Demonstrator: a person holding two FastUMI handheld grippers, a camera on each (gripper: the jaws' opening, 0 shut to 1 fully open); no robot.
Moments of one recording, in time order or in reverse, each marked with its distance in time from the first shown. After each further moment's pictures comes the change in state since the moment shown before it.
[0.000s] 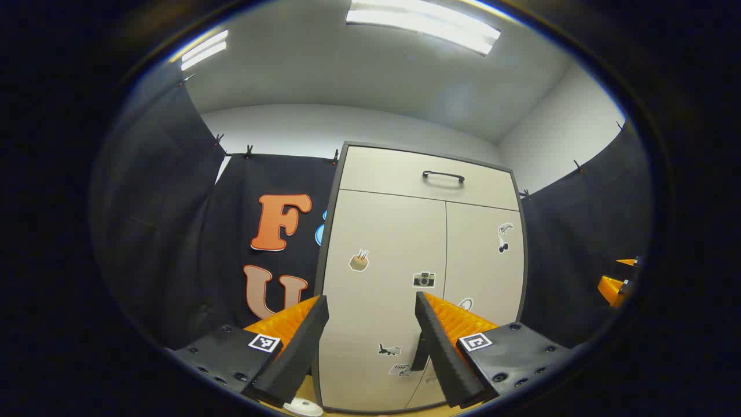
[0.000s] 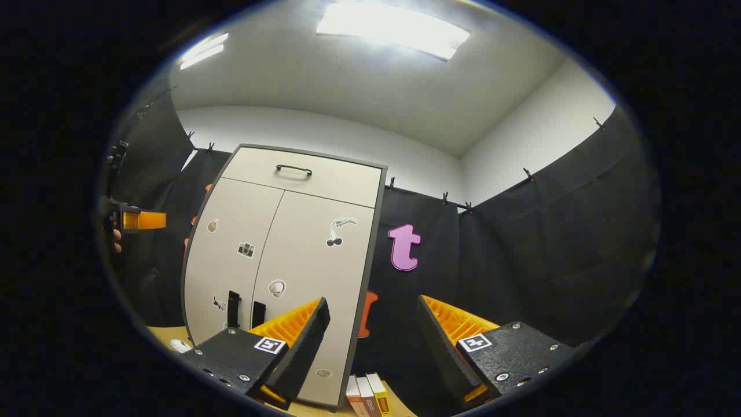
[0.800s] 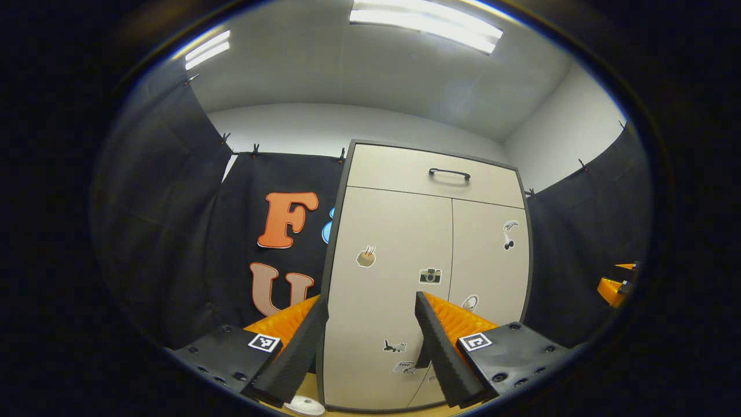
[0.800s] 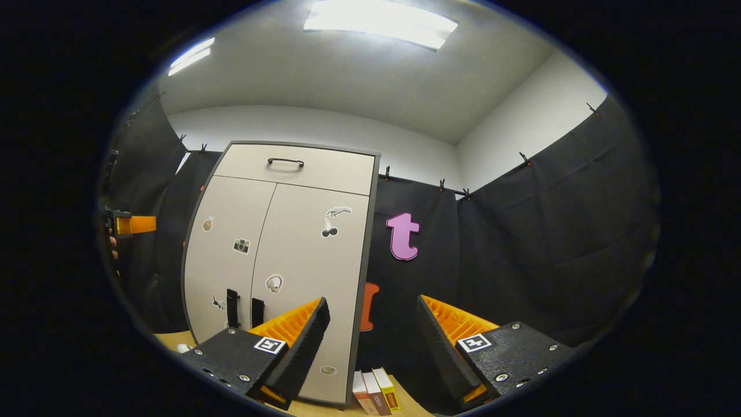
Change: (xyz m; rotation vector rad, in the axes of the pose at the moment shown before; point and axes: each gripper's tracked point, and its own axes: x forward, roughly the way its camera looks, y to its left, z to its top) left arm -0.007 0.009 0.002 0.011 -0.007 0.055; right arm 0.011 -0.010 -0.027 0.036 0.079 -0.011
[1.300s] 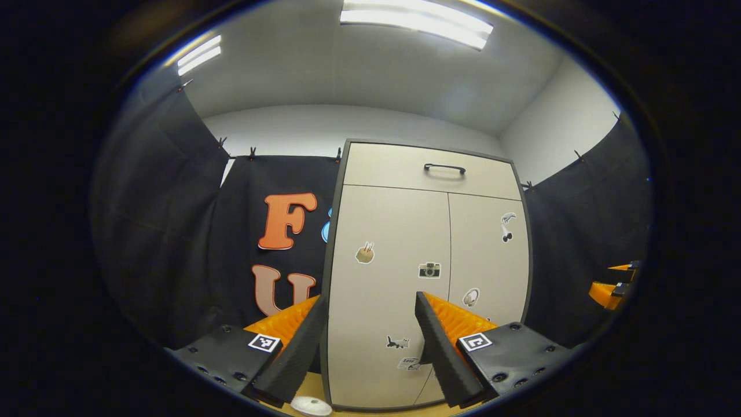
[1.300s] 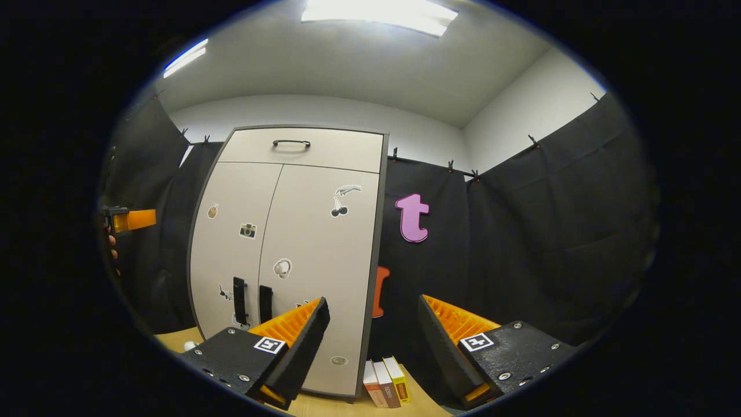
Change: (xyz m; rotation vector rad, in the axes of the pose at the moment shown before) left arm -0.007 0.002 -0.012 0.039 0.017 -0.005; right arm 0.010 0.028 -0.030 0.025 0.094 0.052
